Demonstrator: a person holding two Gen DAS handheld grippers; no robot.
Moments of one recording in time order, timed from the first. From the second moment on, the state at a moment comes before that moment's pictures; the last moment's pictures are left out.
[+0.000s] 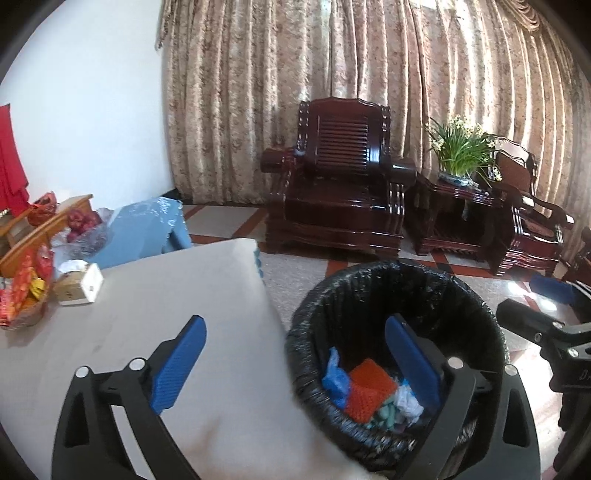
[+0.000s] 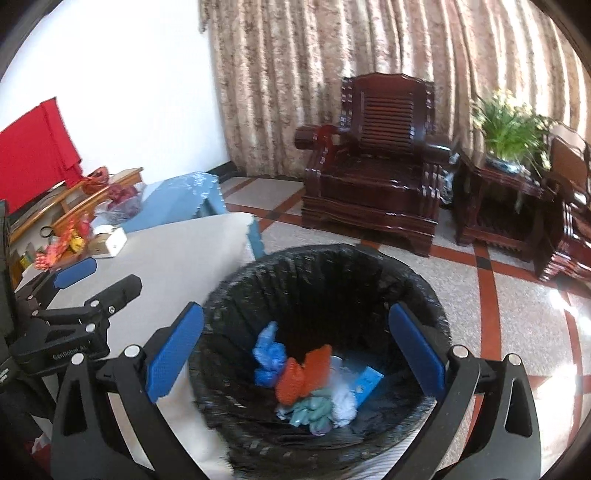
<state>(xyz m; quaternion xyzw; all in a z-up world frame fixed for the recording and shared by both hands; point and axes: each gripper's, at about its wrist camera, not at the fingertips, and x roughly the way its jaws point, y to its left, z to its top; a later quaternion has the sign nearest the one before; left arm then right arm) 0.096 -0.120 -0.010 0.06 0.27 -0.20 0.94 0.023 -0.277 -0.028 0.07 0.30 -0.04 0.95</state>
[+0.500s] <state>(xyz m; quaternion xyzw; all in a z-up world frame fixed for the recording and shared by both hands) 0.058 -0.052 0.017 0.03 0.26 -0.14 0.96 0.016 -0.223 0.002 0.06 0.30 0.00 0.95</state>
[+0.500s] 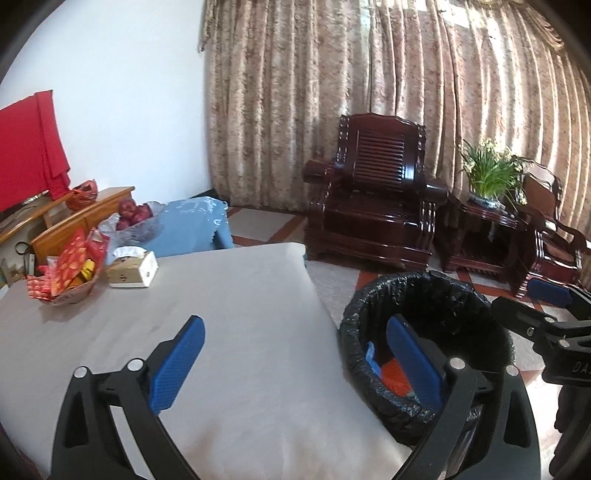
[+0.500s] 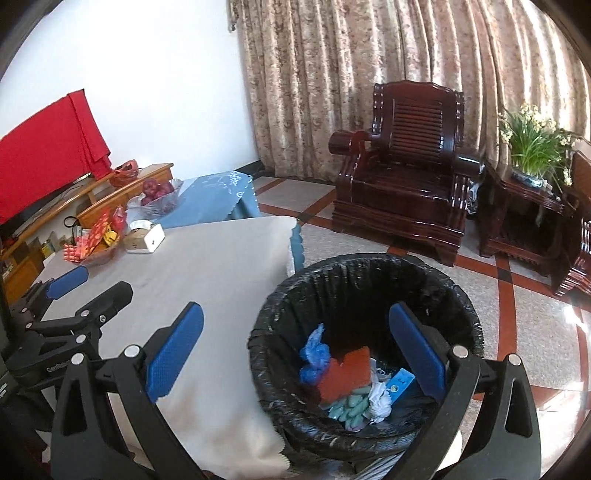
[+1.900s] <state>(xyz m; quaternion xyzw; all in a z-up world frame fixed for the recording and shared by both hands) 0.030 -0.024 0.037 0.03 0.23 -0.10 0.97 0.005 -0.189 0.024 0.03 0.27 0.02 0.96</state>
